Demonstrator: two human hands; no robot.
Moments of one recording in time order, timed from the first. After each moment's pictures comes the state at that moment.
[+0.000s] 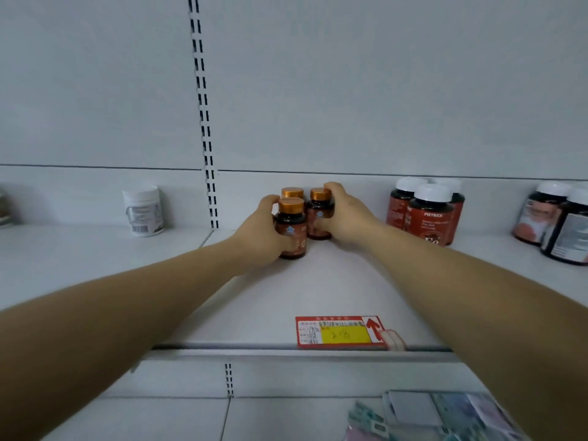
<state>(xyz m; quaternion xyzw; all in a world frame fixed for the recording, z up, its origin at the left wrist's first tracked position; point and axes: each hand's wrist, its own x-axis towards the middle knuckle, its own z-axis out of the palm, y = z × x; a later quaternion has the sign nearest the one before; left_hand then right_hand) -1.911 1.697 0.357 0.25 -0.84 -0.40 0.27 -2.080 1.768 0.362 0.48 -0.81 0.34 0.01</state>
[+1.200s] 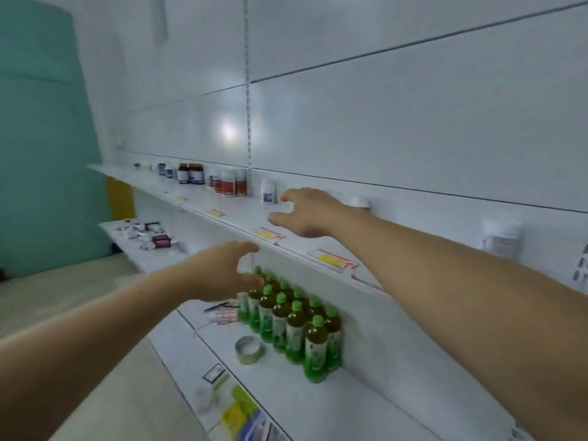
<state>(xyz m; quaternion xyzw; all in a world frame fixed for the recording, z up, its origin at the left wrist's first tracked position) -1.385 1.616 0.364 0.62 -0.77 -0.10 0.13 -1.554 1.558 0.423 0.82 -0.55 0.15 0.00</state>
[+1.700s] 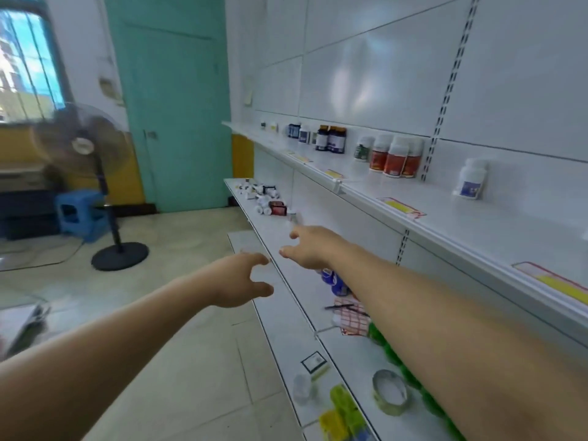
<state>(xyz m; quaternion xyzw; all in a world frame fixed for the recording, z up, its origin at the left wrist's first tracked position) -1.066 1.461 0.265 0.76 -0.62 -0.15 0.12 -1.197 1.349 0.294 0.89 -0.45 0.02 -0.12</state>
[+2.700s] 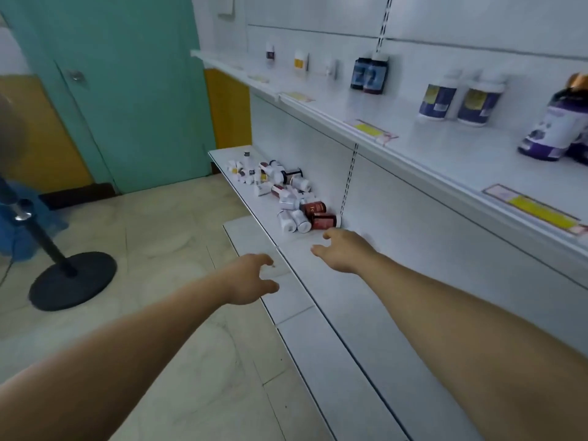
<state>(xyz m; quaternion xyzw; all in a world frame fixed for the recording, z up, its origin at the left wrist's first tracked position) -0.548 0.869 0.166 0.73 -0.63 -0.26 0.06 -0.735 0.763 0.173 0.79 -0.57 0.02 -0.22</state>
